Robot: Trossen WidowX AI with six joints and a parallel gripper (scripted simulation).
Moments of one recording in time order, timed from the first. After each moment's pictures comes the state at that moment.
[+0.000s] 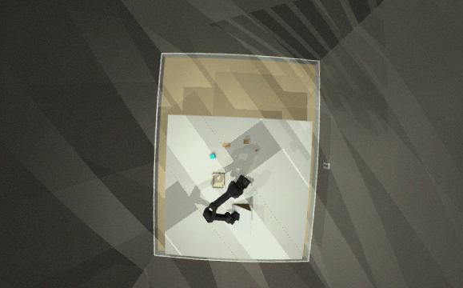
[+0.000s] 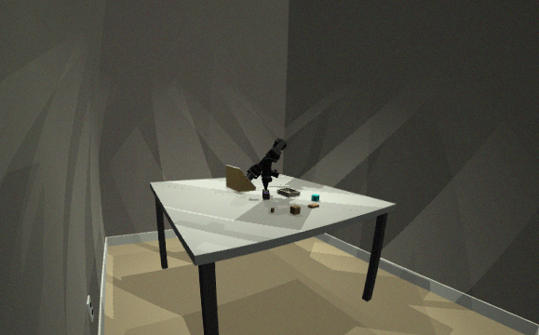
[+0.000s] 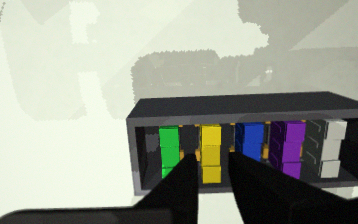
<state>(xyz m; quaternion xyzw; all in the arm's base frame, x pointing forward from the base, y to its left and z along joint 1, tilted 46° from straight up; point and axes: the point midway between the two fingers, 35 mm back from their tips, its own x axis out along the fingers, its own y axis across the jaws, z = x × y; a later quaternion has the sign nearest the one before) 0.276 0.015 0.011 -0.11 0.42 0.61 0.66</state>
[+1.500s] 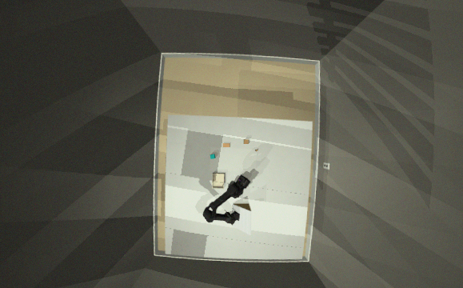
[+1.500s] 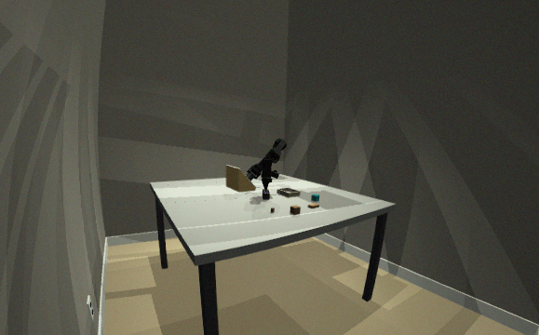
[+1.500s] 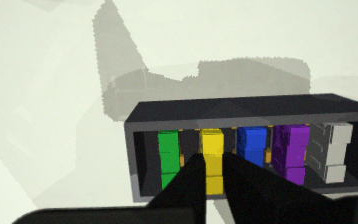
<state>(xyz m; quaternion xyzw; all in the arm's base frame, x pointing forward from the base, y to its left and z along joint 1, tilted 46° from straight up) 0.276 0.018 0.008 -0.11 0.42 0.61 0.66</state>
